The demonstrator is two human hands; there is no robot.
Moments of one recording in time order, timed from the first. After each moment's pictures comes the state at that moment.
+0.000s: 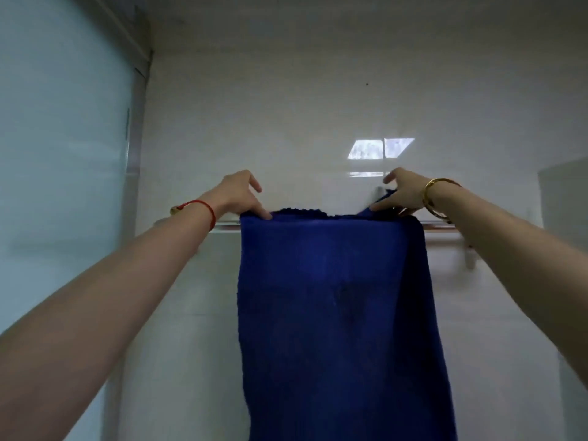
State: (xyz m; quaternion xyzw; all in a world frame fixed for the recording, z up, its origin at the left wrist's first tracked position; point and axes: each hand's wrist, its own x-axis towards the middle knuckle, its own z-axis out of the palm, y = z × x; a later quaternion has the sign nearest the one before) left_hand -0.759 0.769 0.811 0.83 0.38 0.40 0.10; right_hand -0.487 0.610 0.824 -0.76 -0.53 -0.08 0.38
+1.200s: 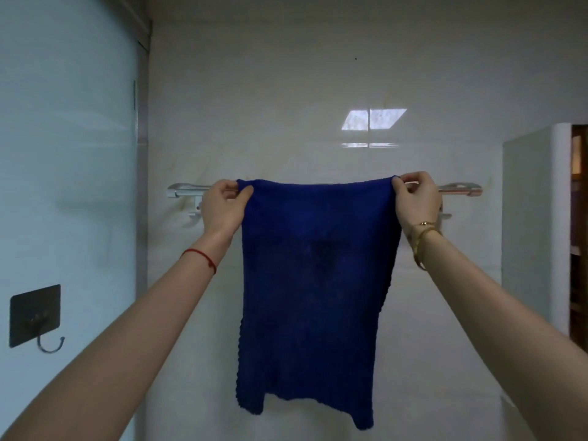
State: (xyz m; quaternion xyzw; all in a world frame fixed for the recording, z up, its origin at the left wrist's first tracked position) left_hand -0.771 0.708 0.696 0.60 0.25 0.70 0.29; right_hand -0.518 0.557 0.711 -0.53 -0.38 -0.18 0.74
